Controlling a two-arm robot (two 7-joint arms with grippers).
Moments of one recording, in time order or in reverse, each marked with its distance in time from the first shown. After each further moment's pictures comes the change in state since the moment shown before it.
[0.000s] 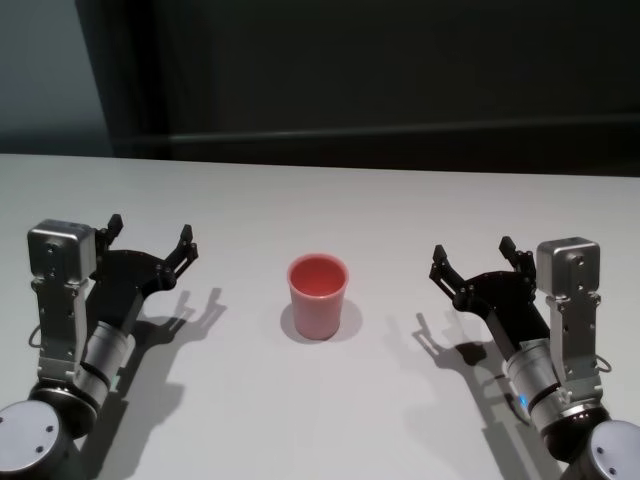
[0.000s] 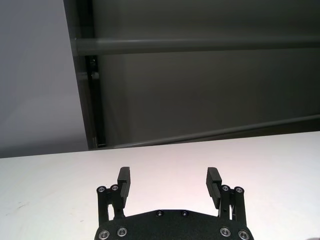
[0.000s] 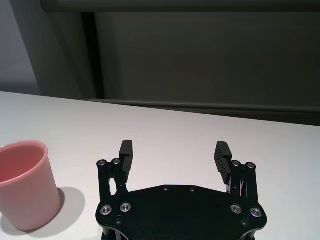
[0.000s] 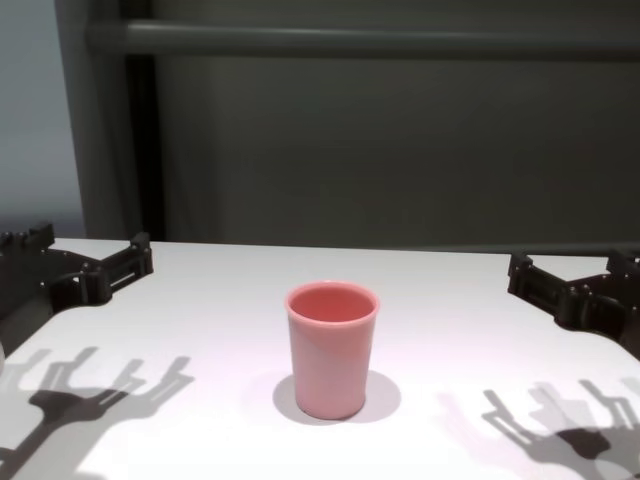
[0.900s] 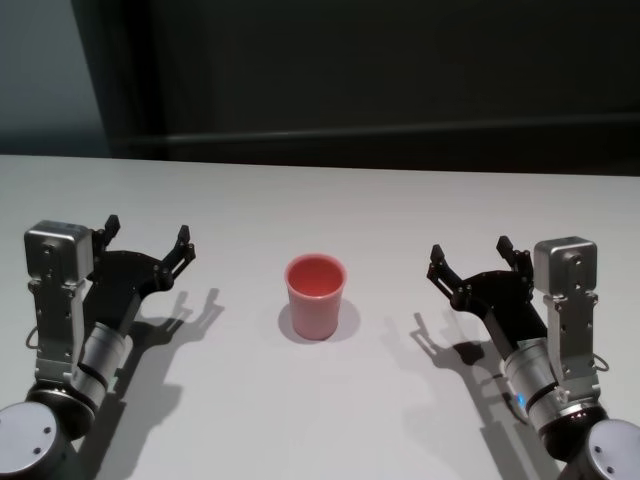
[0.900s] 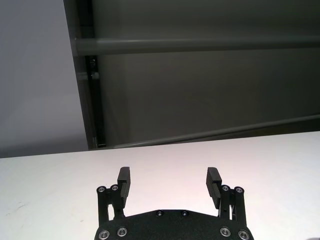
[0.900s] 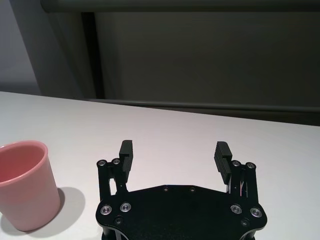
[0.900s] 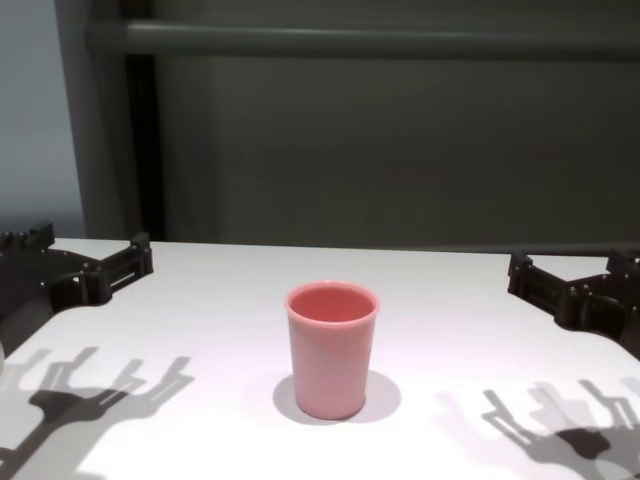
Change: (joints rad) left arm 0.000 0.000 0.000 0.000 0.000 0.000 0.000; right arm 0.000 0.000 0.000 0.000 0.000 0.000 0.000
